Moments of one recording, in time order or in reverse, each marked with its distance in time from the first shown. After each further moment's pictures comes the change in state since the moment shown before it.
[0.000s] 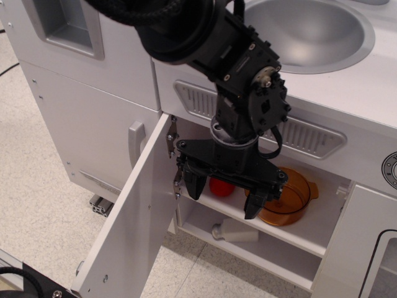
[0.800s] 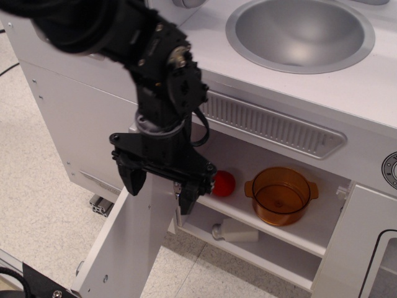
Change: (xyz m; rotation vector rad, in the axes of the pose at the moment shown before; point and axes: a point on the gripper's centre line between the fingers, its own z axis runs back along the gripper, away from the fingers) arm -0.018 0.064 0.004 0.007 0.031 -0.024
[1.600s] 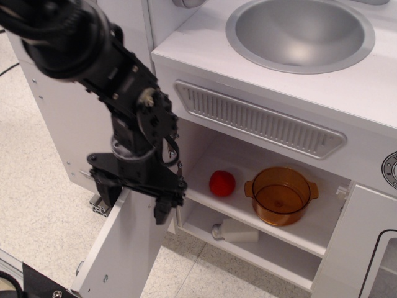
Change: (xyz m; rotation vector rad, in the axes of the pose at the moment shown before) arm -0.003 0.023 -0.042 0.047 -0.003 0.075
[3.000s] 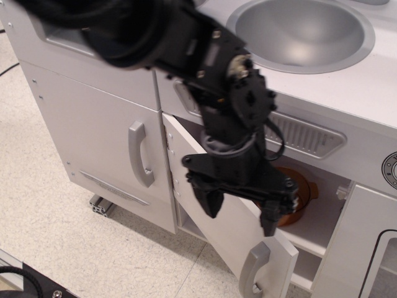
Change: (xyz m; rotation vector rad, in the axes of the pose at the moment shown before) arm -0.004 -0.095 0.058 -0.286 -0.038 -0.103
